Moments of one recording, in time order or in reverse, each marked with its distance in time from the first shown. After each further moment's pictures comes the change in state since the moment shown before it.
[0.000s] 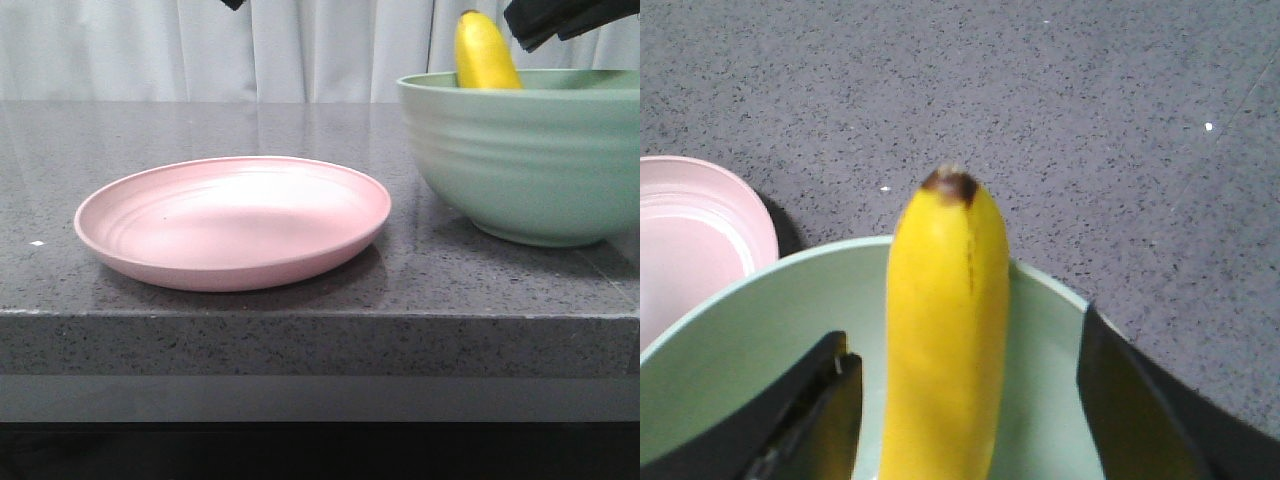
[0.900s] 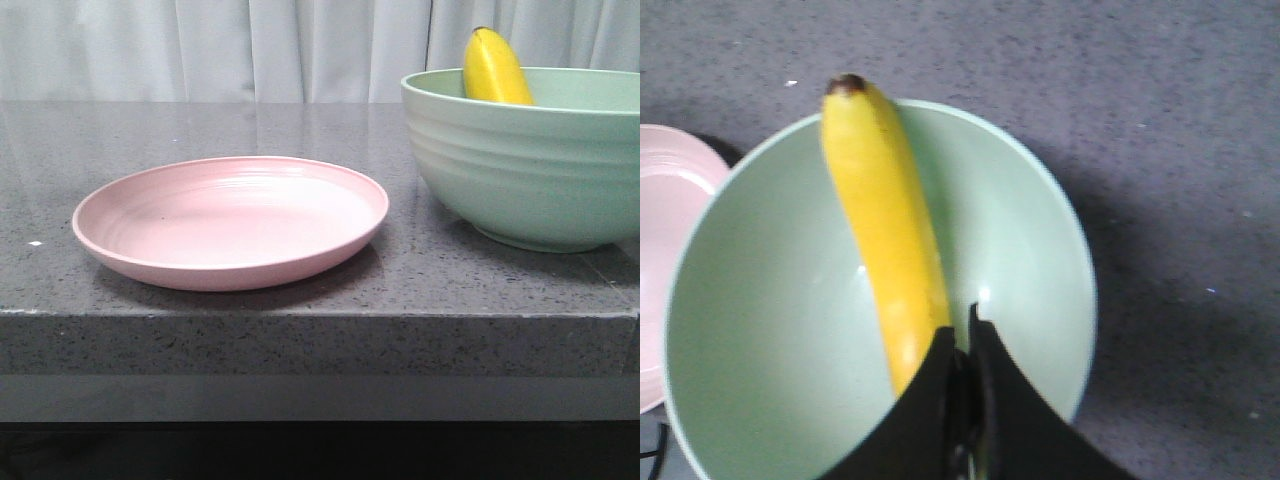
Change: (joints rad) left arm 0.391 -0.061 0.013 0.099 -0.087 -0.067; right arm -0.008 -0.100 -0.321 -0.619 0.472 0.901
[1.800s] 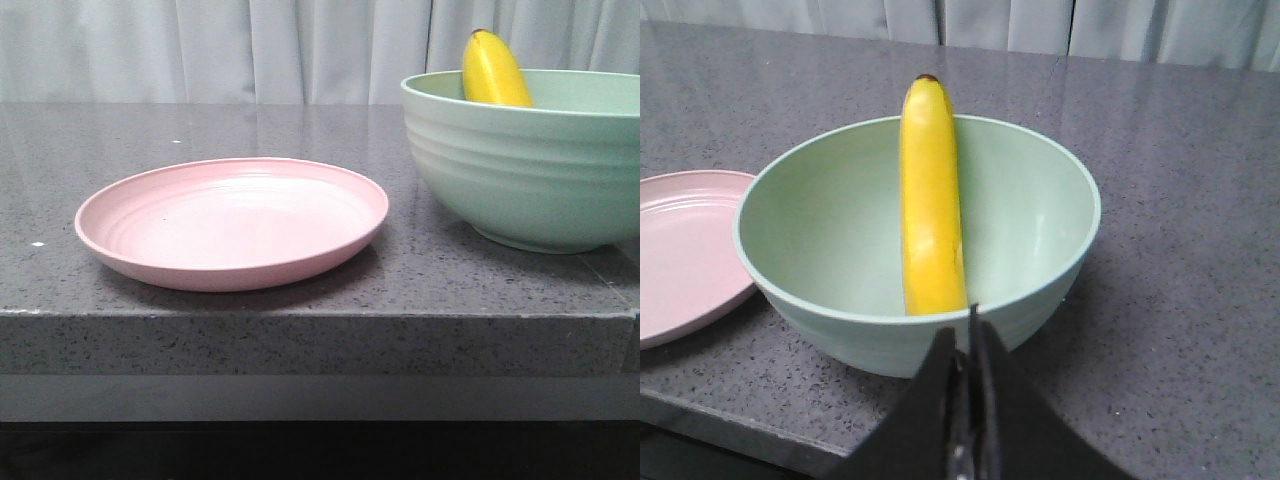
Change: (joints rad) left arm 0.216 -1.069 0.949 0.007 -0.392 -0.006; right arm 0.158 -1.065 1.037 -0.025 -0.702 -0.046
